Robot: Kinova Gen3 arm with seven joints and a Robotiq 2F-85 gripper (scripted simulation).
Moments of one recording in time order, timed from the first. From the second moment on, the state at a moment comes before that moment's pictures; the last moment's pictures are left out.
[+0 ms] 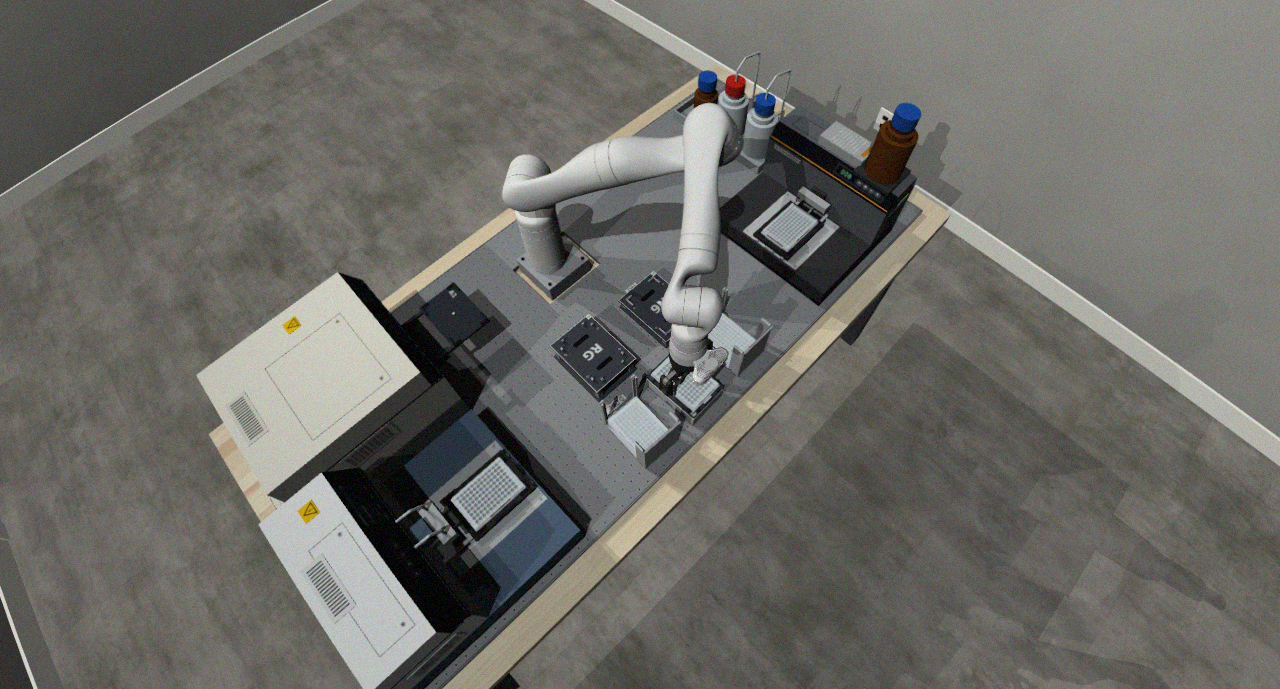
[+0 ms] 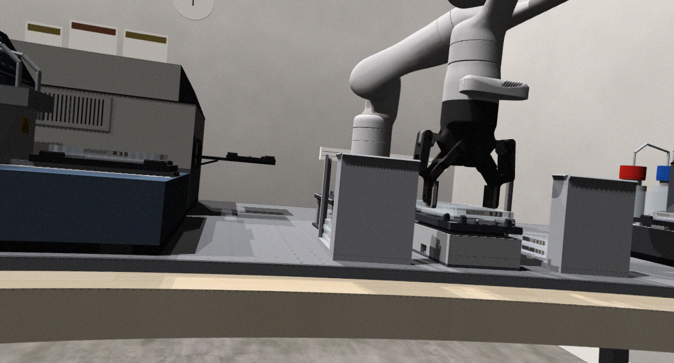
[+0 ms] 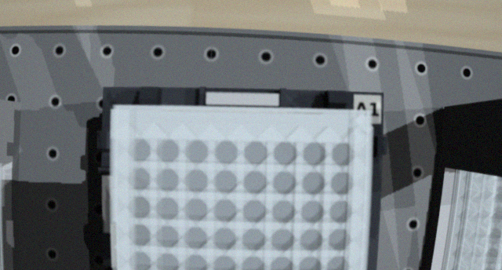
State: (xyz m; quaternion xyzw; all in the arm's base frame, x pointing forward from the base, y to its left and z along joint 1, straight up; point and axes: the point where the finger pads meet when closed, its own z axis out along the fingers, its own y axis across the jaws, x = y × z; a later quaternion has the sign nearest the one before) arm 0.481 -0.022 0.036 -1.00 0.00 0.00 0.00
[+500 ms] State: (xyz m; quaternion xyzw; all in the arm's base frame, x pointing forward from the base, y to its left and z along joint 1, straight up) arm 0.481 -0.022 0.040 -1.00 0.00 0.00 0.00
